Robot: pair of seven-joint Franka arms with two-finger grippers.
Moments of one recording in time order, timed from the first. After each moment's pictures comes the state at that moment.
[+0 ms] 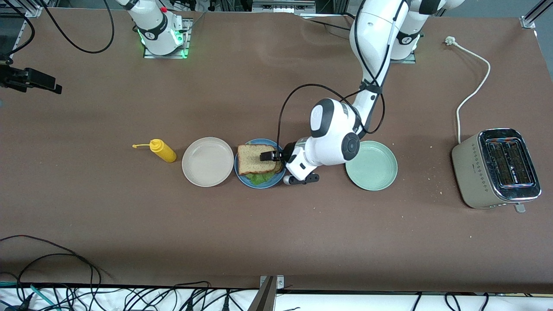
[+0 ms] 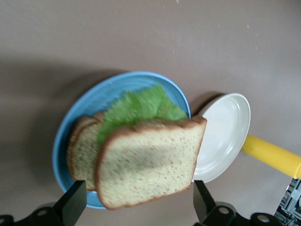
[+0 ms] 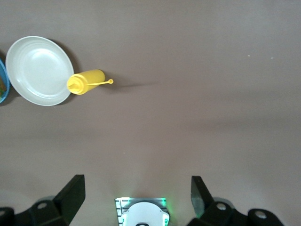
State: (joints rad) left arm -0.75 0.81 0.23 -1.39 -1.04 2.16 -0.18; right arm -0.03 0.01 -0.10 -1.60 0.02 1.42 -0.07
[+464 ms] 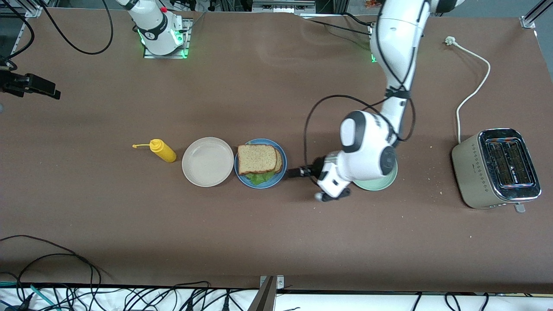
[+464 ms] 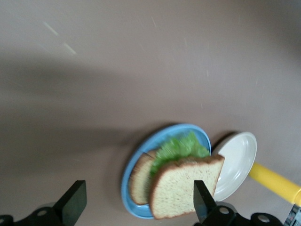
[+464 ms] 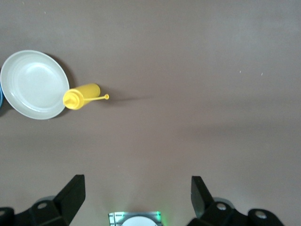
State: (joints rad) left arm -0.65 0.77 0.33 -1.38 -0.98 2.05 -0.17; right arm -0.02 0.03 -0.09 -1.60 -0.01 1.48 -0.06
